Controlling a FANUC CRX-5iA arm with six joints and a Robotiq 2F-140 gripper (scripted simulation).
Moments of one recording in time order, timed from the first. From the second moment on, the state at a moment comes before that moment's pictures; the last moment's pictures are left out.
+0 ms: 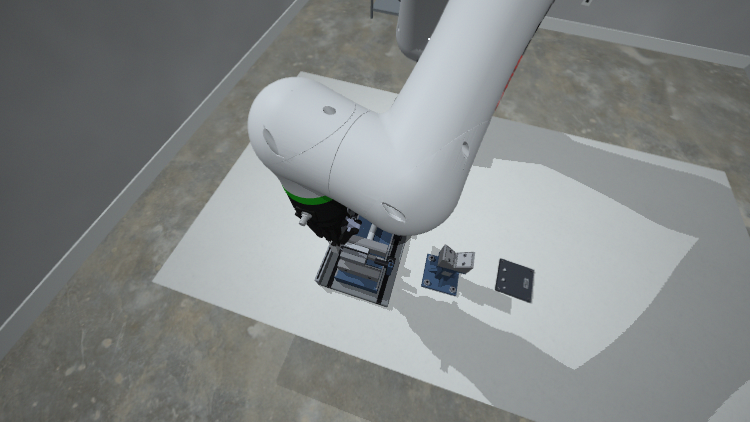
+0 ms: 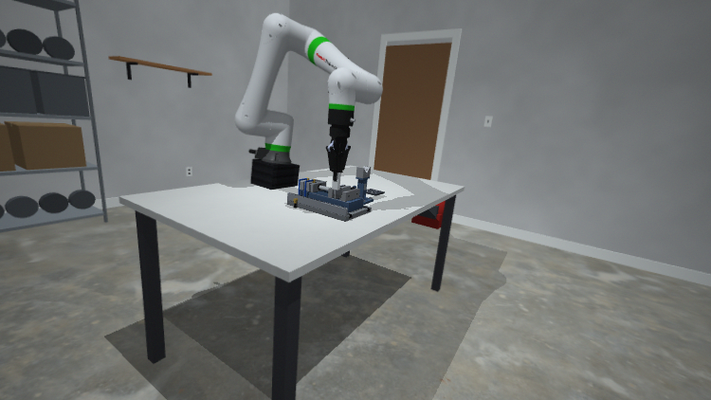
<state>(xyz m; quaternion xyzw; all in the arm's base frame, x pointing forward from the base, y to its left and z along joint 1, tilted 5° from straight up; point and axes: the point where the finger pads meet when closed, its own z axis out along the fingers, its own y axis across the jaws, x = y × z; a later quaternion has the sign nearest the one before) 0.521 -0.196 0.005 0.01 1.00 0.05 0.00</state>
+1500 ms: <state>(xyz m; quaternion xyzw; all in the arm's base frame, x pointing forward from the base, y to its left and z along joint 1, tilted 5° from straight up) 0.521 -0.188 0.006 0.01 1.00 0.05 0.00</state>
